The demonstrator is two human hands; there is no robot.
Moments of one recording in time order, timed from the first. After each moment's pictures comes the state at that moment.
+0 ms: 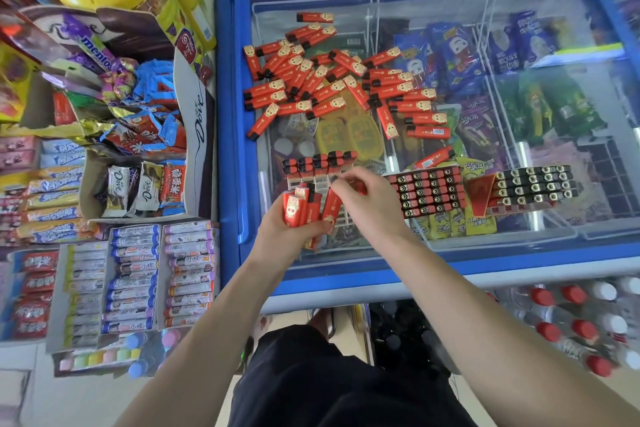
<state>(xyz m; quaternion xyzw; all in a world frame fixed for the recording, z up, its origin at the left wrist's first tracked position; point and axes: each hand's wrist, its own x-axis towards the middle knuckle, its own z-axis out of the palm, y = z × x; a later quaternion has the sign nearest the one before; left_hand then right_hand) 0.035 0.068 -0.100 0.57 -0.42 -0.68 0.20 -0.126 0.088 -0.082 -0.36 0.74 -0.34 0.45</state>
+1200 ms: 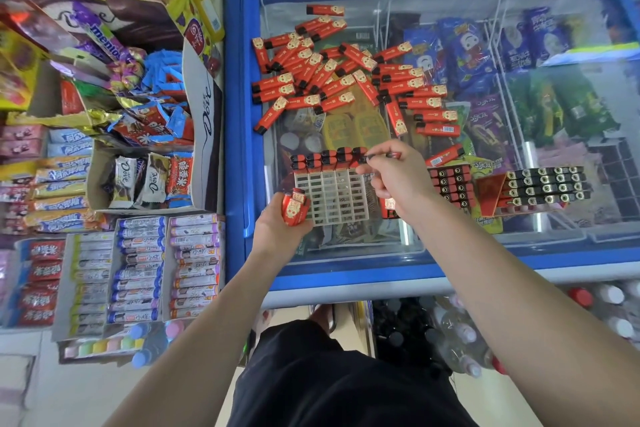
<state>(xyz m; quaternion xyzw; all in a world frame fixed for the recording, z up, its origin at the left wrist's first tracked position) 0.052 0.058 -0.154 0.66 -0.53 -0.52 0.10 -0.165 0.054 -0.086 -0.17 0.73 -0.40 0.53</state>
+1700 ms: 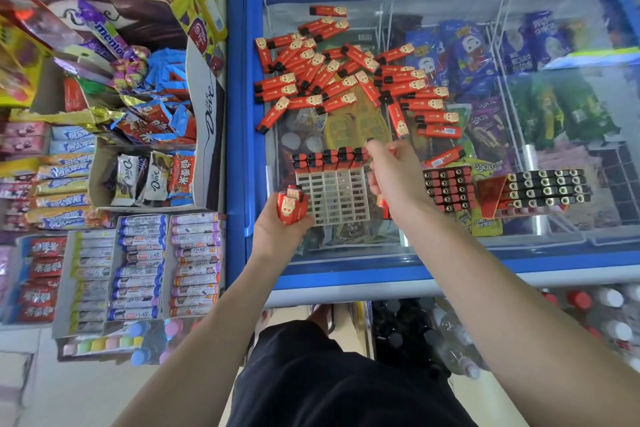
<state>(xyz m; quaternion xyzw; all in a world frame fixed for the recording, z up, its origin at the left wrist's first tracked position) 0.051 0.067 -0.141 0.67 -0.45 -0.56 0.17 -0.148 0.054 -0.080 -0.20 0.77 -0.38 0.48</state>
